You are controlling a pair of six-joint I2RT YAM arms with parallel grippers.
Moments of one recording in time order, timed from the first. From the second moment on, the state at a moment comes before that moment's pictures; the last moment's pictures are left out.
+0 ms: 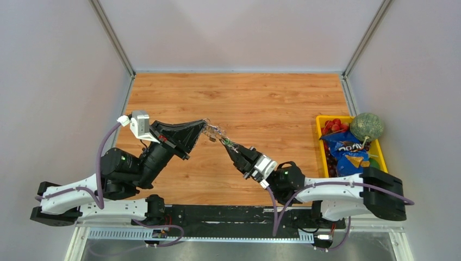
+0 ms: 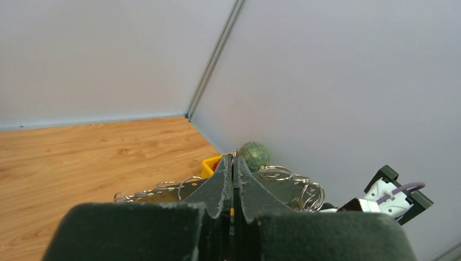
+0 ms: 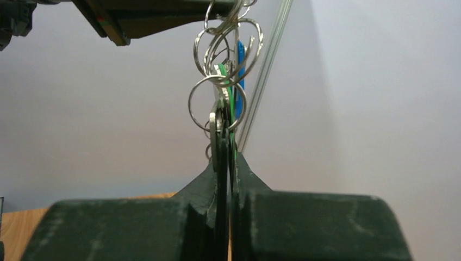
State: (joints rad) left arm -1.42 0.66 1.00 0.09 -0.68 -0.21; right arm 1.34 1.28 0.54 1.42 0.22 -0.53
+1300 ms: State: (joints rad) left arm -1.42 0.52 0.94 -0.04 -0.52 -0.08; right arm 1.31 0.85 0.88 -0.04 -0.03 -0.13
